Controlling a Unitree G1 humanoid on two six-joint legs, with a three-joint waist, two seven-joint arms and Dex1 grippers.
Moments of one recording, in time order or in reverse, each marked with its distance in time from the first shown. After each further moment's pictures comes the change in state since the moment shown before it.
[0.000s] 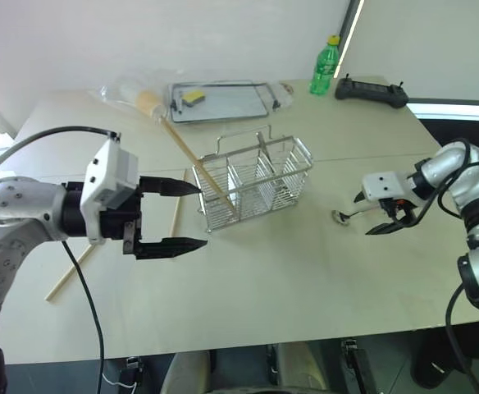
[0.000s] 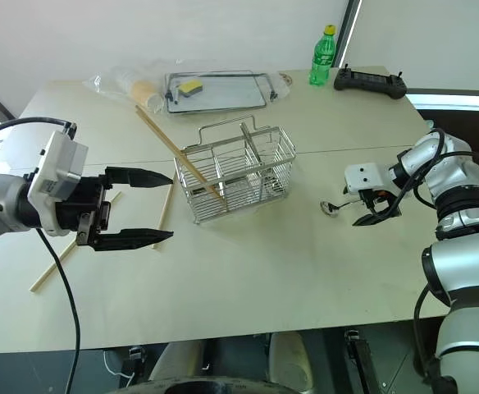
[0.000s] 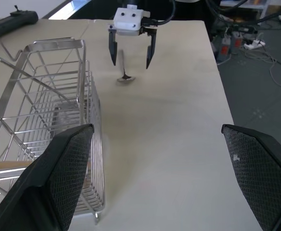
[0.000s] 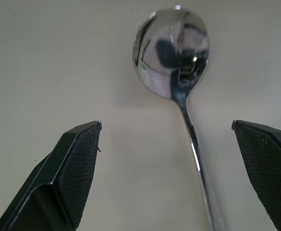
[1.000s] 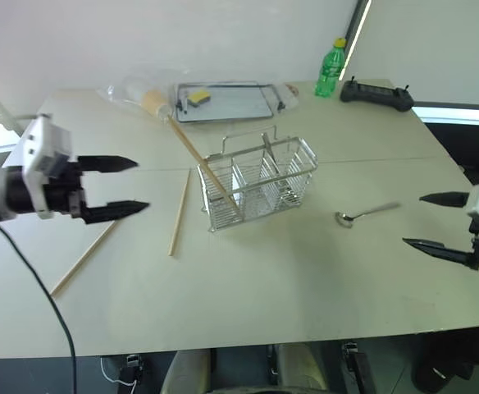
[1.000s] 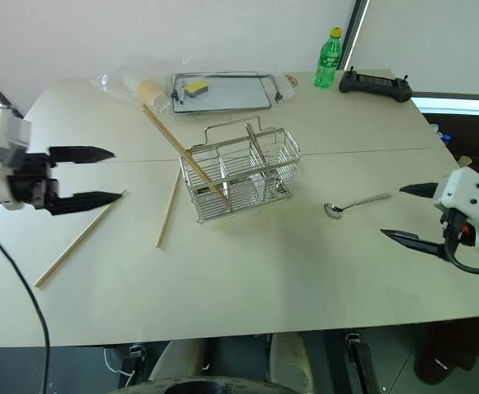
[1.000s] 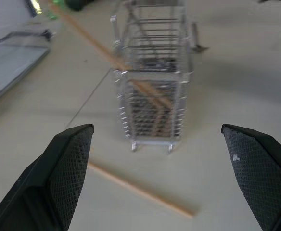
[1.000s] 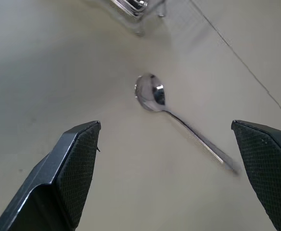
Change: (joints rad) left arm -0.003 0.039 0.044 0.353 0.227 -0.172 -0.219; right arm 1.108 -0.319 -0.891 -1.286 0.666 0.718 -0.222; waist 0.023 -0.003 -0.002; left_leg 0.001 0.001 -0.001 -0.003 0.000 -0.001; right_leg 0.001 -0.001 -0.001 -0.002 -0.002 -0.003
